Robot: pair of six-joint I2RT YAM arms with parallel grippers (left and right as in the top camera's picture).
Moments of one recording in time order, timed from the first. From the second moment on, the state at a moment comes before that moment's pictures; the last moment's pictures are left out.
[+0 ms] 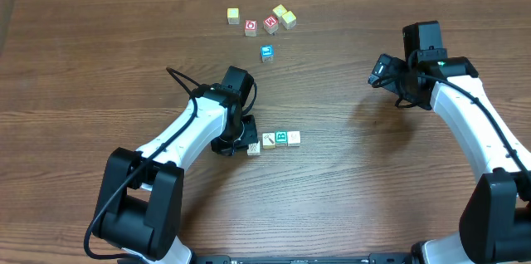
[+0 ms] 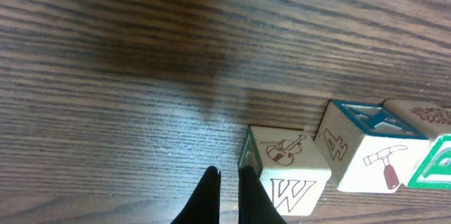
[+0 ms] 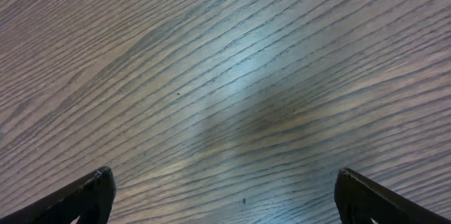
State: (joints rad) left arm -0.36 1.77 1.10 -0.86 0.09 -0.54; right arm 0.09 1.68 1.25 -0.73 0.06 0.54
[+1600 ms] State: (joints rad) left arm -0.46 1.77 1.06 -0.94 0.12 -0.55; right arm 0.09 1.68 1.25 -0.73 0.07 0.54
